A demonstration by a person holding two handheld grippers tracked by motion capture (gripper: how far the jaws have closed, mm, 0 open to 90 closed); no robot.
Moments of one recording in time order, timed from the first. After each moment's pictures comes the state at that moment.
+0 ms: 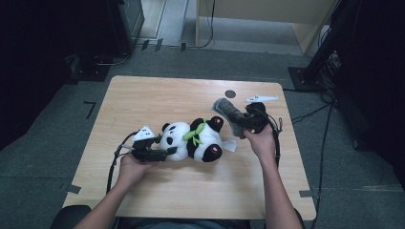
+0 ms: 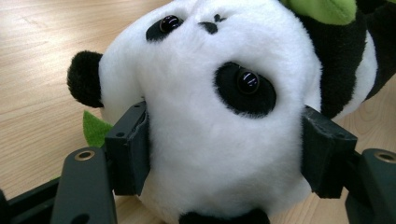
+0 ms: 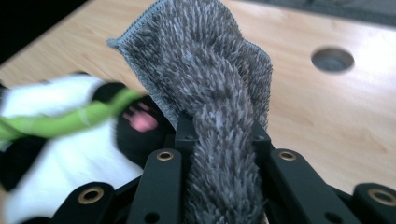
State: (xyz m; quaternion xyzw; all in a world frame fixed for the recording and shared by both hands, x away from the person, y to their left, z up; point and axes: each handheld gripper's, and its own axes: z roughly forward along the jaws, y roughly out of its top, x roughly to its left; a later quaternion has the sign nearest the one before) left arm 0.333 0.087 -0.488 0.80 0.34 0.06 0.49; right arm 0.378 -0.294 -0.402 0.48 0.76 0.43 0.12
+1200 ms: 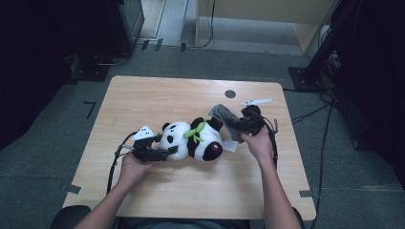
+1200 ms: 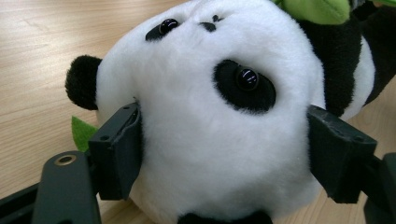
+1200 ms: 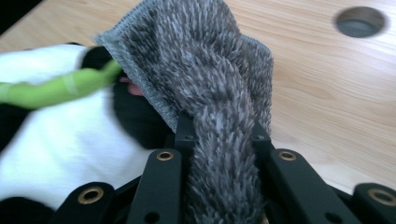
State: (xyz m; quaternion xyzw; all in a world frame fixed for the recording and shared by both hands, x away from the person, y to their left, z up) left arm 0.335 0.086 -0.491 0.79 0.35 0.06 0.50; right arm 0.388 -0.297 -0.429 0.49 0.77 0.39 0.09
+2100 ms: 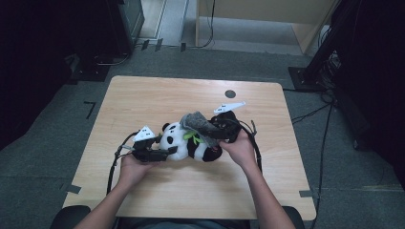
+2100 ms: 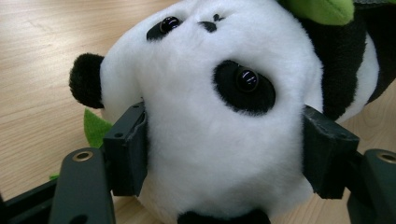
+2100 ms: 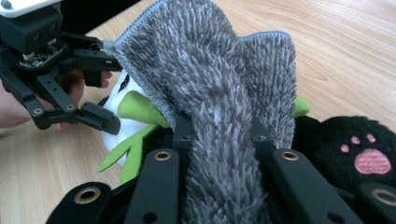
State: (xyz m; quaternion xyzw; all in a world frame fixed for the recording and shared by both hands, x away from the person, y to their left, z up) left arm 0.332 0.084 -0.489 0.80 0.35 0.07 0.49; right arm 0.361 -0.217 -0.414 0.37 0.82 0.44 0.04
